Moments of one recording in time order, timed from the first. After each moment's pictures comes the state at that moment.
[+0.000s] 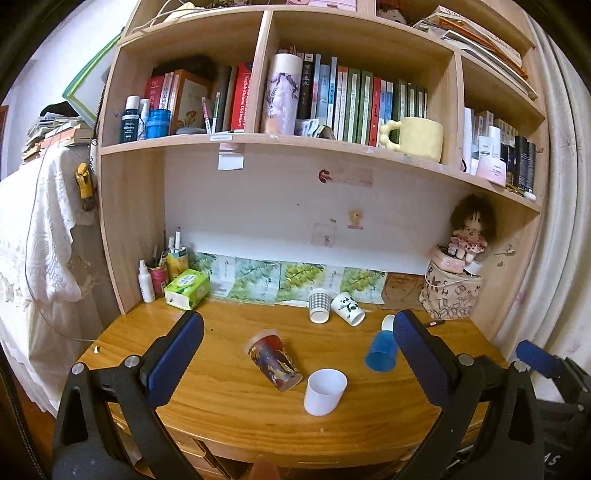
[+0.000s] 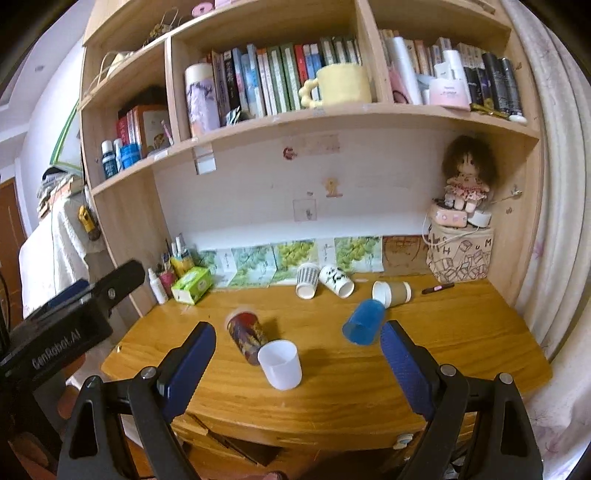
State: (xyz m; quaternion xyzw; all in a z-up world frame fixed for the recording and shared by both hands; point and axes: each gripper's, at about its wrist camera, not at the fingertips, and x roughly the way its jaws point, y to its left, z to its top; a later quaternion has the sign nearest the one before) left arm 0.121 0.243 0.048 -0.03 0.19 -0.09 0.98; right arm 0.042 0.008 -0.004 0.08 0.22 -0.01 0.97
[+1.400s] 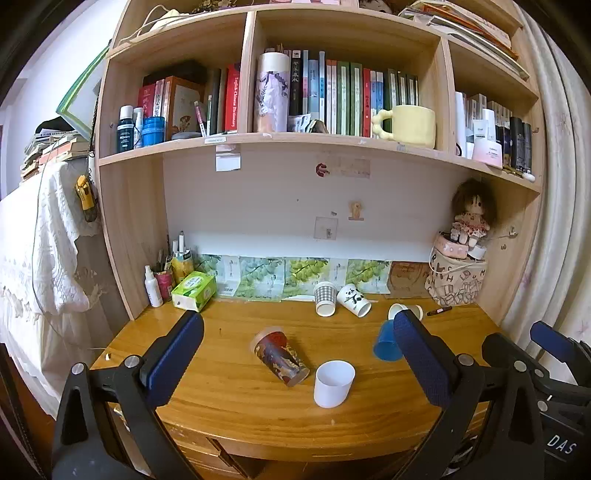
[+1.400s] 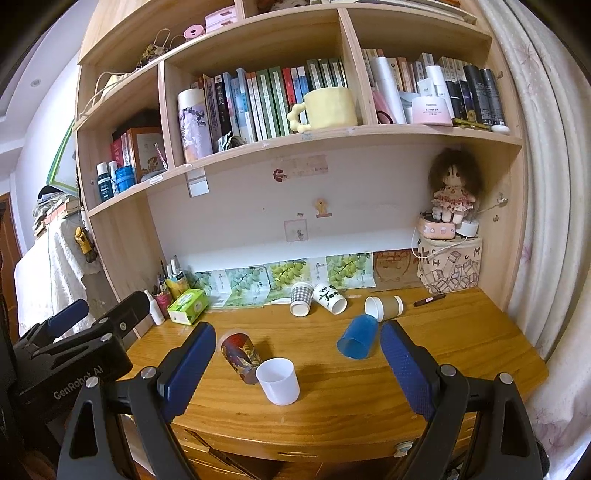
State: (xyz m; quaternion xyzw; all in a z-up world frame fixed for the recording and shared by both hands) left arm 0.115 0.235 0.048 0.00 0.20 -0.08 0.98; right arm 0.030 0.008 0.002 0.09 0.20 -0.03 0.98
